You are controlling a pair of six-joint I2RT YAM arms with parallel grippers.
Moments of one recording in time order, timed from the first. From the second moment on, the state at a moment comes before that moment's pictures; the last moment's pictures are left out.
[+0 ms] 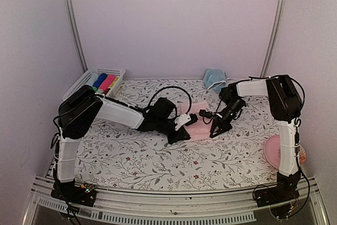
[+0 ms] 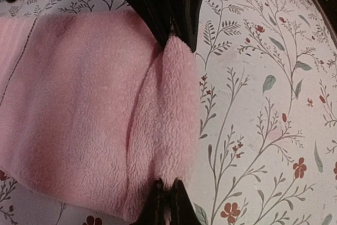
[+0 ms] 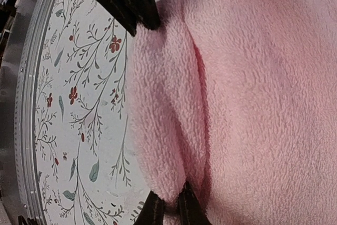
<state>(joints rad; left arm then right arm) -0.86 2.16 1.32 0.07 0.42 0.31 0.37 2.22 1.57 -1.11 -0.72 -1.09</state>
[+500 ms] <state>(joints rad) -0.79 2.22 1.38 0.06 0.56 0.15 0.37 2.10 1.46 -1.02 -0.70 -1.11</state>
